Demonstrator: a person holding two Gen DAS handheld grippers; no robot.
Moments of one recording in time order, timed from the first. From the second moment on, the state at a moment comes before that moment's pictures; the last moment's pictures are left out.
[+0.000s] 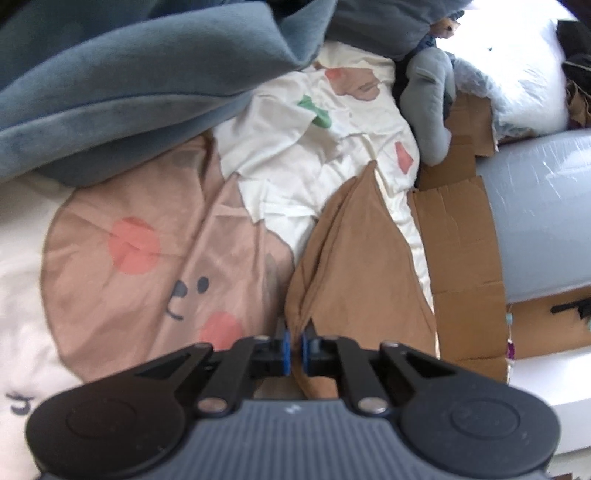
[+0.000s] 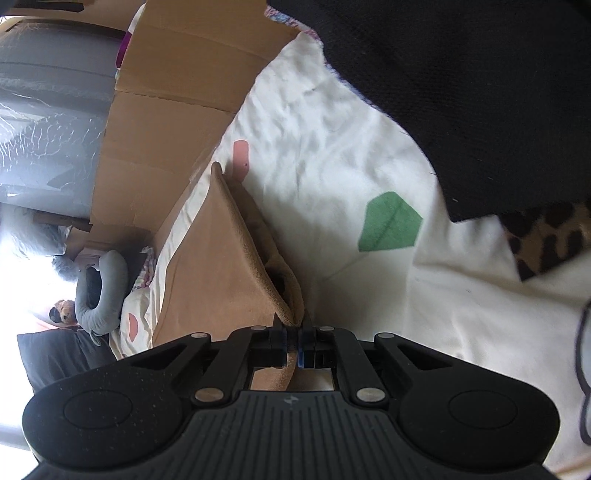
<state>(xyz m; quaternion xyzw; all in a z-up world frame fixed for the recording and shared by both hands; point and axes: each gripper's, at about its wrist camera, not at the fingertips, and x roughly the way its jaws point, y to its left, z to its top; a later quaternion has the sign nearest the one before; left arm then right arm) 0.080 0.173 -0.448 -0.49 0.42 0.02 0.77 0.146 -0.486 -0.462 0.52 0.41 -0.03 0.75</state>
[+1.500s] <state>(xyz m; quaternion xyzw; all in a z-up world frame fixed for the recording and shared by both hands) 0.068 0.169 -0.449 -0.49 0.43 0.01 0.76 0.191 -0.393 -0.408 0.25 0.43 -0.02 0.87</state>
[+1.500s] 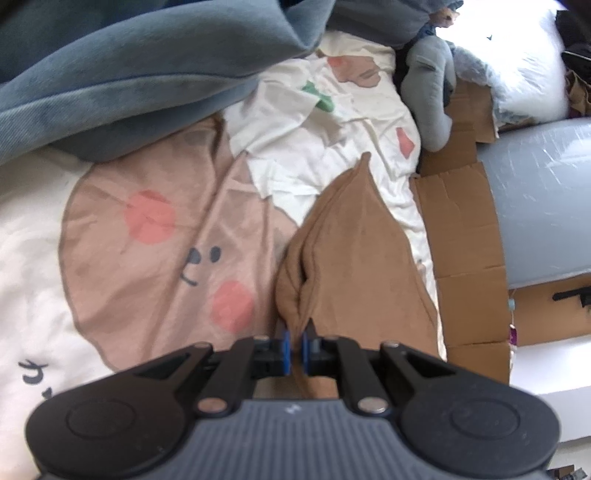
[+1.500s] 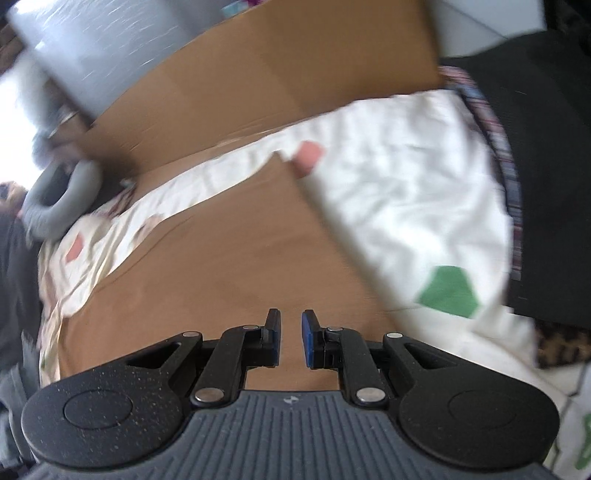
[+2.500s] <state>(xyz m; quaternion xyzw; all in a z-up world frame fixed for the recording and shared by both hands) 0.069 0.170 -0.463 -0.47 0.45 0.02 0.76 0.186 -0.217 -0.446 0.03 0.52 0.22 0.82</state>
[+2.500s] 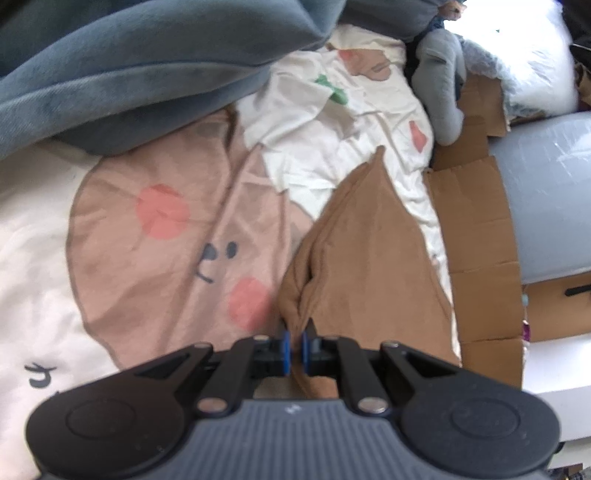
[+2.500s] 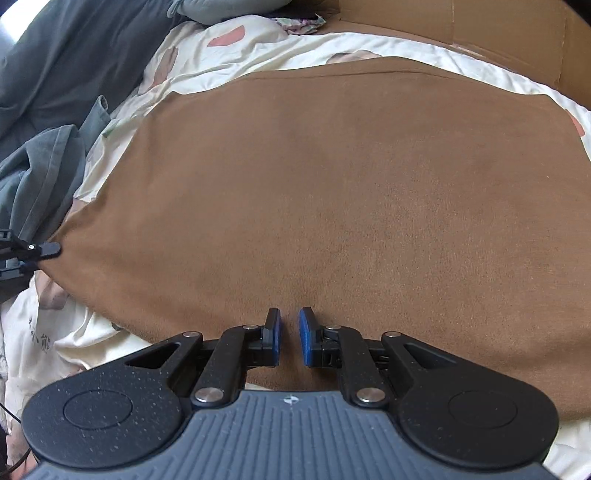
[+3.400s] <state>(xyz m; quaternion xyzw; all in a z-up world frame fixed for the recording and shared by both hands) 0.068 0.171 -0.483 -0.47 0.46 0.03 0.75 0.190 -0.226 -0.426 0.05 0.51 0.21 0.83</state>
